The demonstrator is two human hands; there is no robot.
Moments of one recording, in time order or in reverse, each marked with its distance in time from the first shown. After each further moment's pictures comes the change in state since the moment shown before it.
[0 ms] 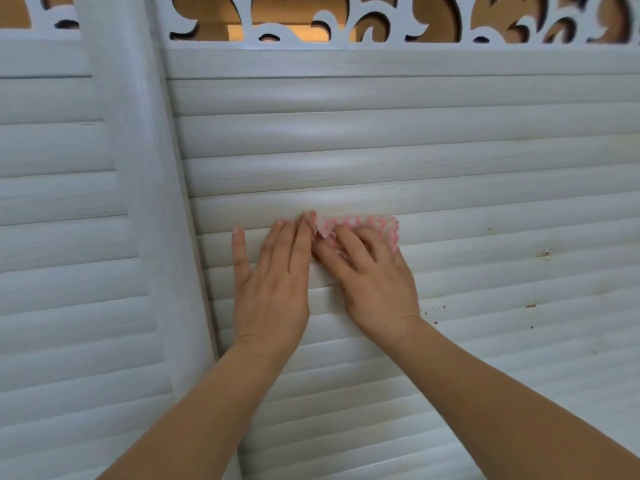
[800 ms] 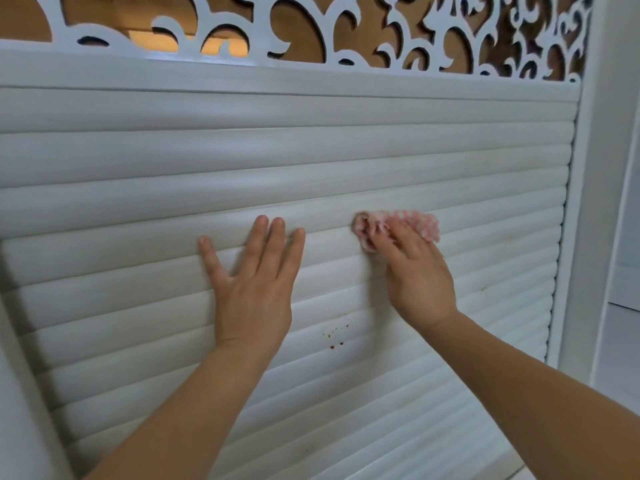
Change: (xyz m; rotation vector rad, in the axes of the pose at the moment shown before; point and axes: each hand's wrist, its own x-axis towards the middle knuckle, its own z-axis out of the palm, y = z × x) left_hand 0.045 0.090 0.049 -0.027 0.034 0.197; right_hand -0.050 0.173 -0.045 -0.159 -0.185 0.333
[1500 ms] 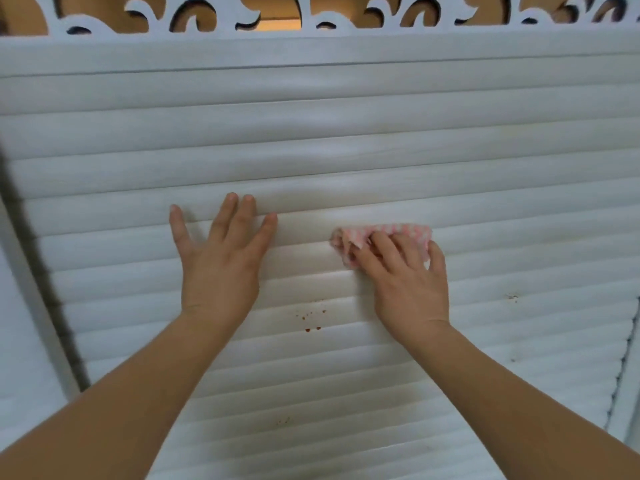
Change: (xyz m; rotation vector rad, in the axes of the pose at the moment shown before) left_hand 0.006 0.028 -0.018 0.258 -0.100 -0.138; right_hand -0.021 0.031 0.011 -0.026 0.015 -0.231
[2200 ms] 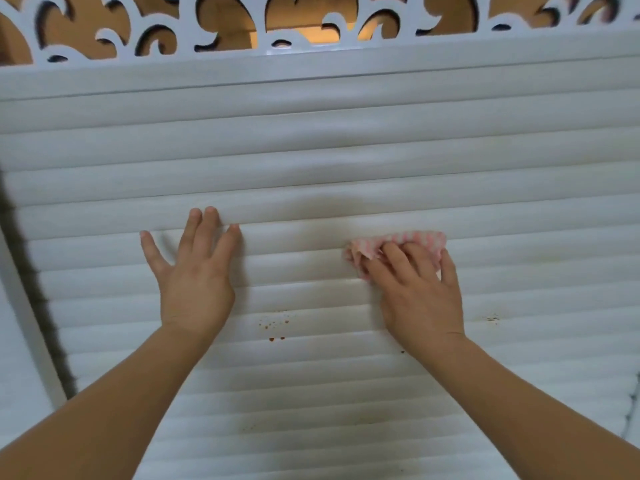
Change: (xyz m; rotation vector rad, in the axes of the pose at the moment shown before) left_hand 0.002 0.039 -0.003 0.023 -0.073 -0.261; right_hand -0.010 0.069 0.004 0.059 -0.023 -0.032
